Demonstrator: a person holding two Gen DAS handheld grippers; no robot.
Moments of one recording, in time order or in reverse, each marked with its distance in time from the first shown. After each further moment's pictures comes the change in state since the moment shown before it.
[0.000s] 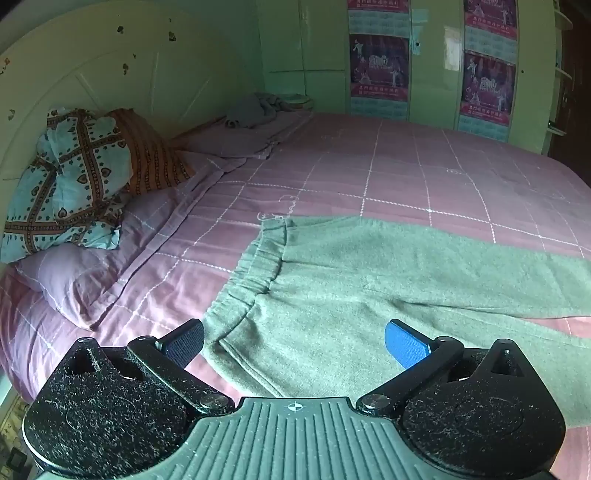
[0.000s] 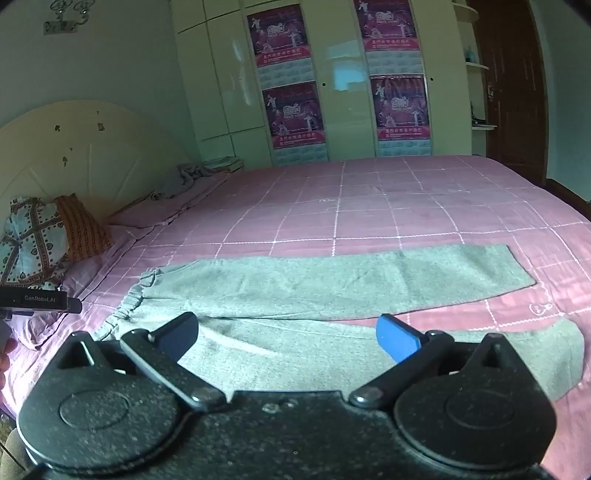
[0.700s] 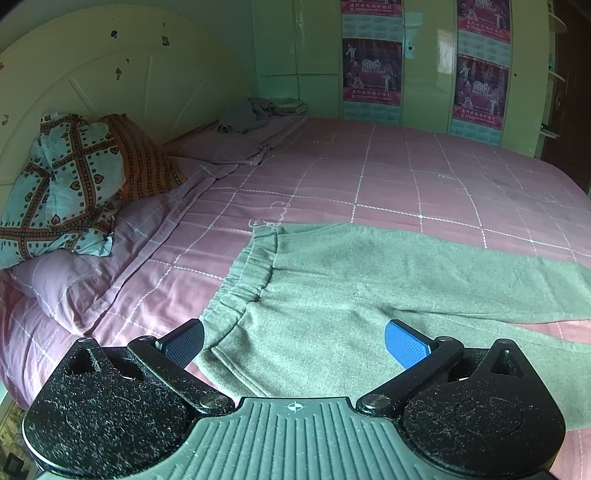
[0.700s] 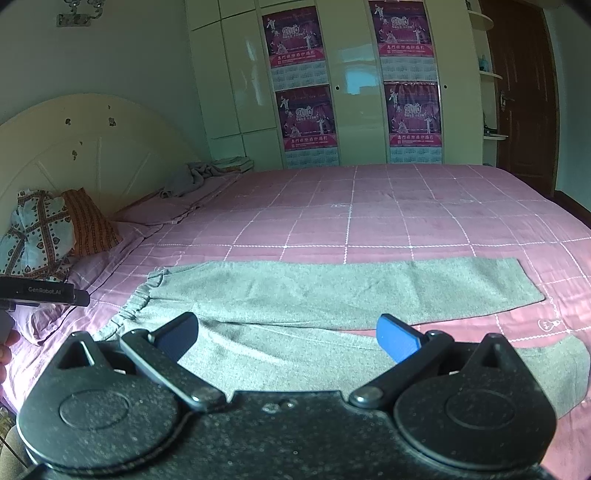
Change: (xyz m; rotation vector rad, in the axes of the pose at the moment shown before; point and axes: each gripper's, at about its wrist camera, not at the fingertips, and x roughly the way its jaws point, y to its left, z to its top) left arm -0.004 -0.006 0.005 0.005 -0.013 -0.024; right arm 0.008 0.012 0.004 -0.015 -0.010 0.028
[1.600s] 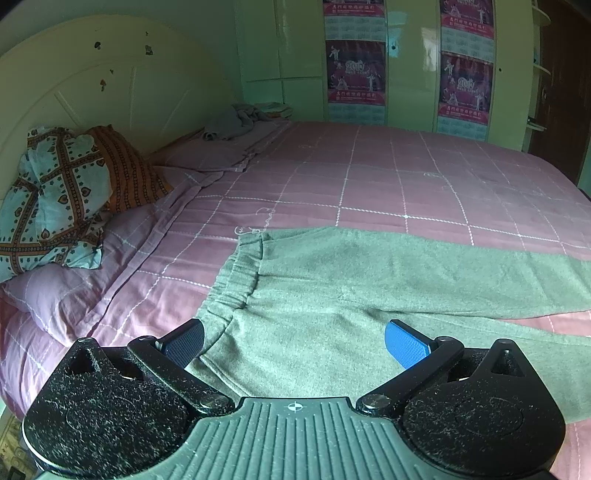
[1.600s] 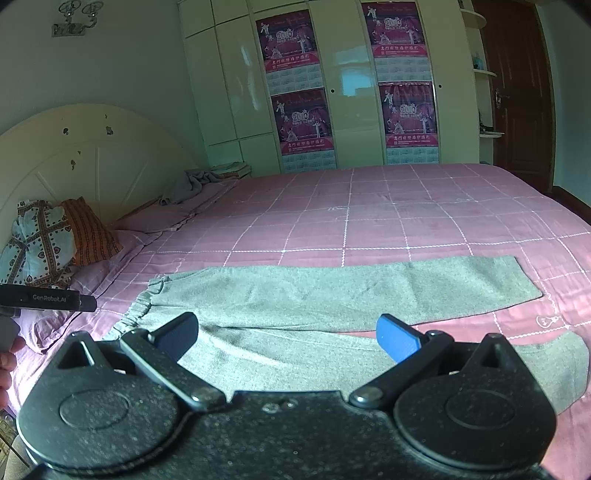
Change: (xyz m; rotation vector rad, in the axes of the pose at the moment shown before) left arm -0.003 -0.010 0.007 0.042 -0.008 -0.027; right arm -0.010 -0.004 0.003 -0.023 -0.075 -0.005
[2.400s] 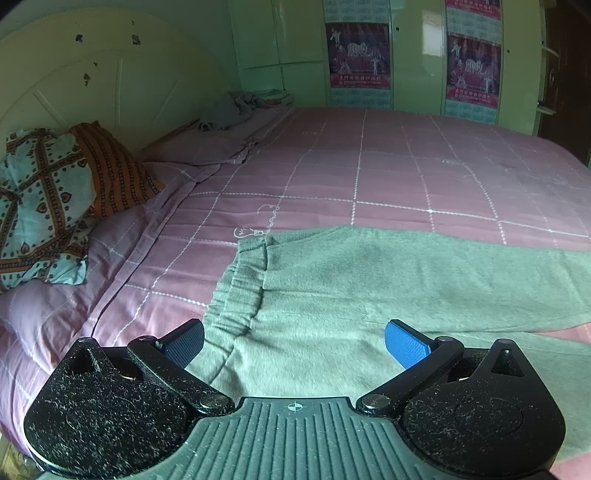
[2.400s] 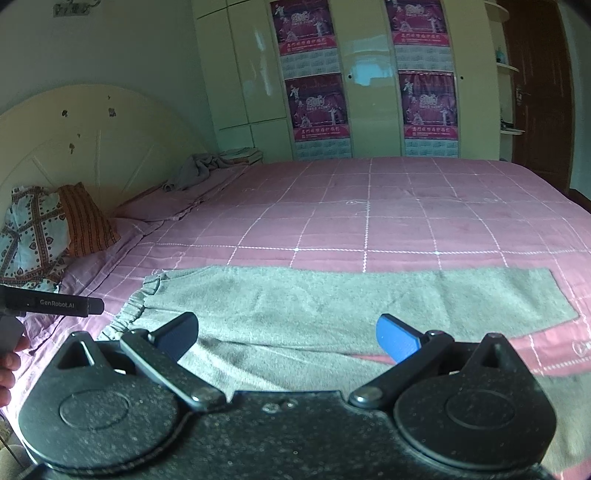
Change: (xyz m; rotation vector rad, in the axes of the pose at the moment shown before) left arm 0.091 0.003 0.033 0.038 0.046 0.028; right arm 0.085 0.010 0.025 0.005 0.082 0.050
